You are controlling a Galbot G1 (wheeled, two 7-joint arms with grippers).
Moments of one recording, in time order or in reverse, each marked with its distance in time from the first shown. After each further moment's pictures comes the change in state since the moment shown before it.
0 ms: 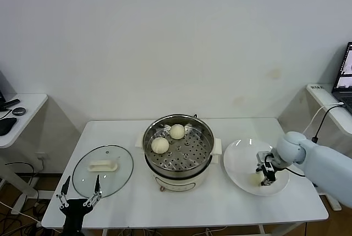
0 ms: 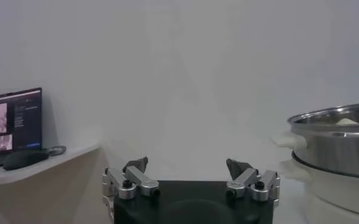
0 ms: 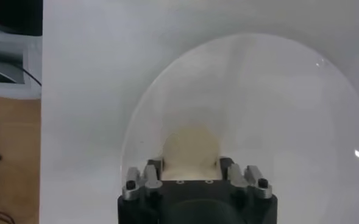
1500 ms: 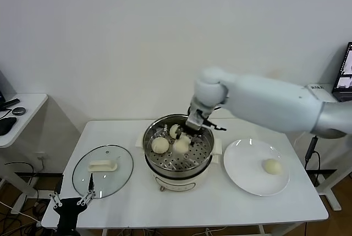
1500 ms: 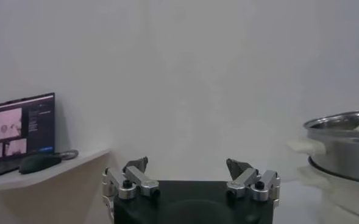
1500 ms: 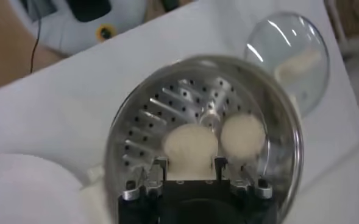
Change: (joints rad) left arm -0.009 -0.007 -0.036 0.007 -0.010 -0.009 -0.004; right arm 0.688 0.538 -0.468 0.035 0.143 0.594 -0.073
